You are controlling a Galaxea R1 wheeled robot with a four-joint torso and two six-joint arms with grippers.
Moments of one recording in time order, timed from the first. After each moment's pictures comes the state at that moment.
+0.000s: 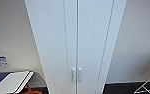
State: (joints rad) left arm 1.42 2.32 -1.73 0.29 -0.20 -0.28; right arm -1.27 2.29 -1.56 -0.05 -0.03 0.00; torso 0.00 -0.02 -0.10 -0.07
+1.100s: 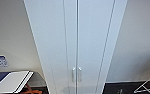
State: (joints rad) left arm 0.88 2.05 -1.34 0.47 -0.11 -0.28; right arm -0.69 2.14 -1.17 -0.06 -0.12 0.02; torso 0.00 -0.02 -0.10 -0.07
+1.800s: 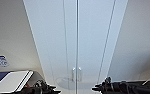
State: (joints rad) left arm 0.60 2.16 -1.35 0.43 0.11 -0.29; right arm -0.53 2.39 -1.40 -0.06 -0.21 0.04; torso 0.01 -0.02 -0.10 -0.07
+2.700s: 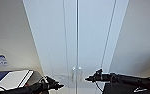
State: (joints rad) left arm 0.57 2.36 -1.64 0.41 0.08 -0.29; right arm -0.44 2.61 -1.68 -0.06 -0.21 0.05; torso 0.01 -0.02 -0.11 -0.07
